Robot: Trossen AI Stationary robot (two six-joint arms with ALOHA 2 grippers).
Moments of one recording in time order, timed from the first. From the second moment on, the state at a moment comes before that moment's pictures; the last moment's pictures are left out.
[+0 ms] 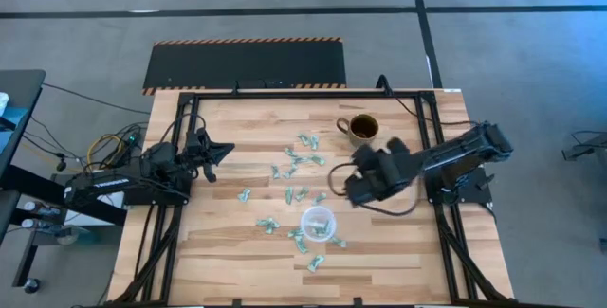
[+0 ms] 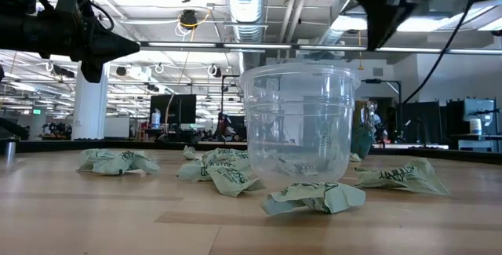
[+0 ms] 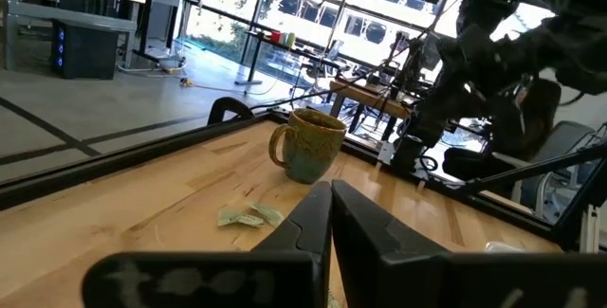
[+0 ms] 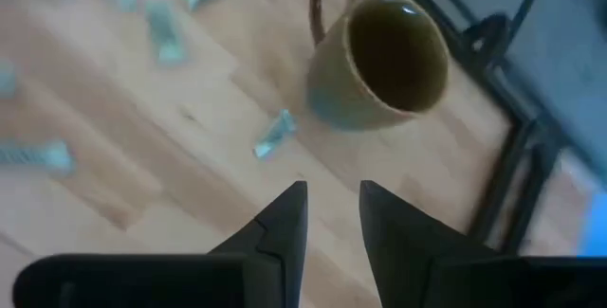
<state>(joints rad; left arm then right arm) 0.20 0.01 0.01 0.06 -0.14 -0.32 0.32 1.60 1.39 -1.48 0.63 1.16</state>
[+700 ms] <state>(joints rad) 0.20 0.01 0.01 0.05 -0.14 -0.32 0.25 1.39 0.75 -0.63 0.62 1.45</state>
